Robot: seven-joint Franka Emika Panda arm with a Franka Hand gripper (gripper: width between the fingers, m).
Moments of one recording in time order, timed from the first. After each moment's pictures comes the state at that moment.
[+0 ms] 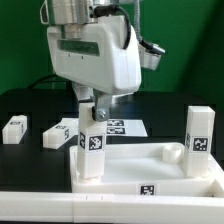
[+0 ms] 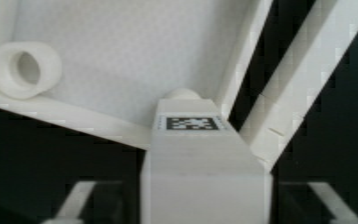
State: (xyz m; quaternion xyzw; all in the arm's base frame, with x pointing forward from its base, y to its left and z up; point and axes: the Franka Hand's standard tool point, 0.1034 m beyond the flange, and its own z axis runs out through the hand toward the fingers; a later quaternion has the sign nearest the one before) arm 0.629 -0.057 0.122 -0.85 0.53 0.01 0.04
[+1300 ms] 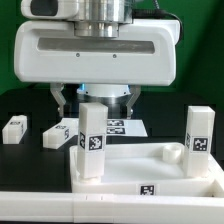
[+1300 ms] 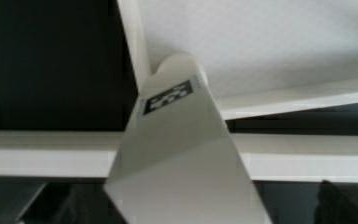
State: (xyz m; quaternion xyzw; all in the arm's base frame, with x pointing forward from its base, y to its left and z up) arm 0.638 -0.055 0.122 -1.00 -0.03 -0.04 -0.01
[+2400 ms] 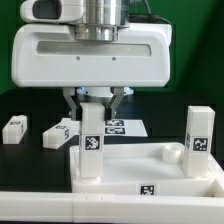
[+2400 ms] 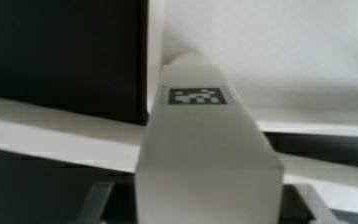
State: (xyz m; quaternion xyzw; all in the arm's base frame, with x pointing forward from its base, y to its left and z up) arm 0.636 -0.058 0.119 -1.00 -0.06 -0.04 -0.01
